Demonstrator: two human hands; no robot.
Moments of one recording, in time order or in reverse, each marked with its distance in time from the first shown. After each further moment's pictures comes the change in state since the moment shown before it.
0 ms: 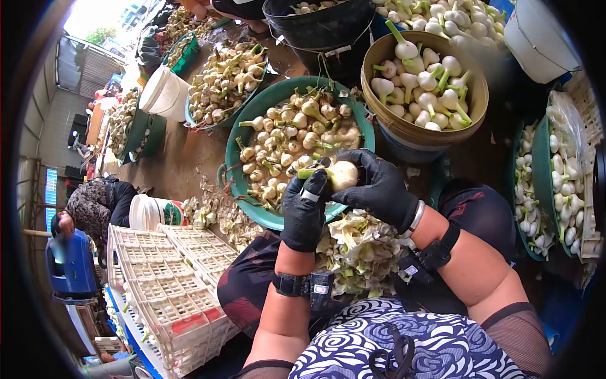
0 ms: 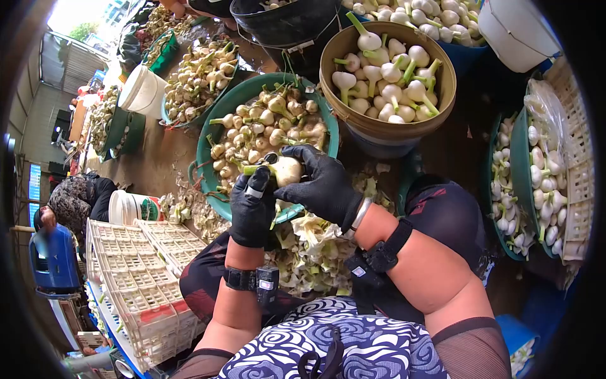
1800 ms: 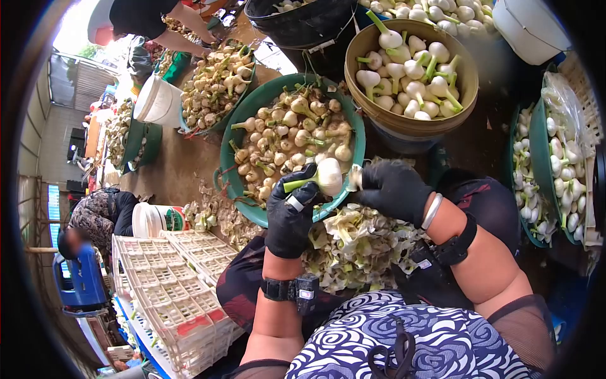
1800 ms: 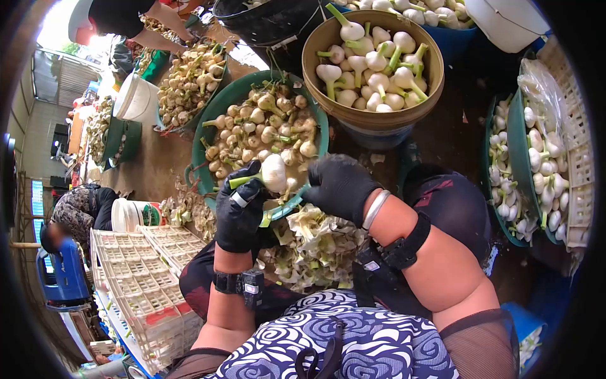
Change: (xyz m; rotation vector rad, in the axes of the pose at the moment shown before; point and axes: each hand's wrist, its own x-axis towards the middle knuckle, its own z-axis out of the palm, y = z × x) left_hand -0.015 0.024 0.010 0.016 -0.082 -0.106; right_hand -0.023 -0.043 -0.035 -1.028 -0.183 0.214
